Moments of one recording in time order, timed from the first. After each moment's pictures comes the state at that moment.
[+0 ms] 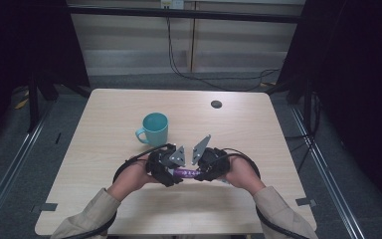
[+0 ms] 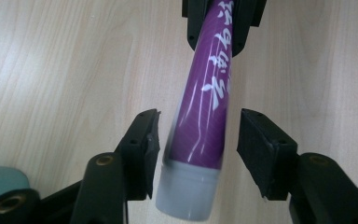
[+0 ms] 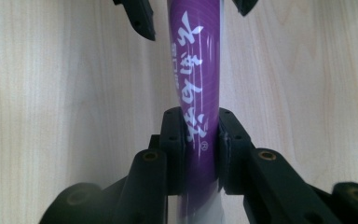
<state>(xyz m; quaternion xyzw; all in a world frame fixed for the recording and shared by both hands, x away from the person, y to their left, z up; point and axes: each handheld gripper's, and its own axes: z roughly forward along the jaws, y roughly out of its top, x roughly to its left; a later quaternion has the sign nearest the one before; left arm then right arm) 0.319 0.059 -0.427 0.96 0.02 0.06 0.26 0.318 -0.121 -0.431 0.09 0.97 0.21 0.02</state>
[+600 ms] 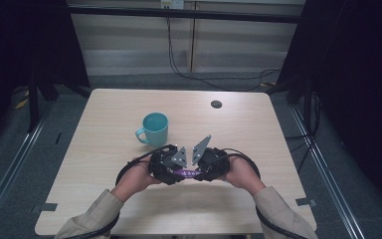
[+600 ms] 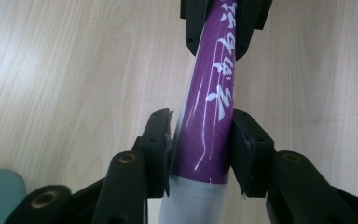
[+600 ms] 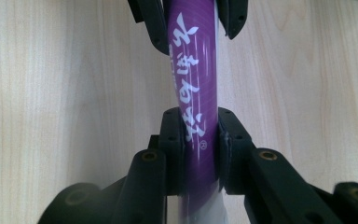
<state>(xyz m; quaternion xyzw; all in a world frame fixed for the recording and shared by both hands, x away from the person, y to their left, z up) 0.317 0.055 -0.430 0.96 0.02 0.06 0.26 0.317 -0.121 -0.429 0.08 0.97 0.22 0.03</state>
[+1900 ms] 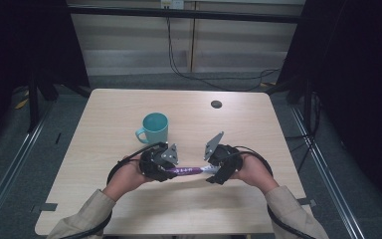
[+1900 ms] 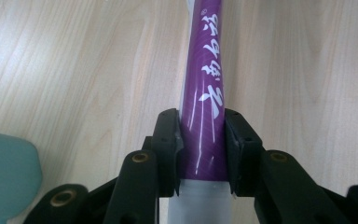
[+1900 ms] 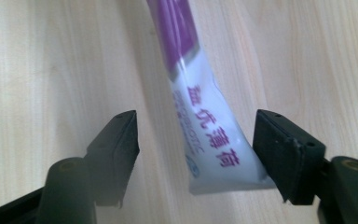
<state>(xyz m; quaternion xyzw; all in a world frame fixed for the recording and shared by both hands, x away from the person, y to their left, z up) 0.320 0.078 -0.423 0.96 0.04 0.05 0.26 0.326 -0.156 -0.432 0.12 0.97 0.20 0.04</state>
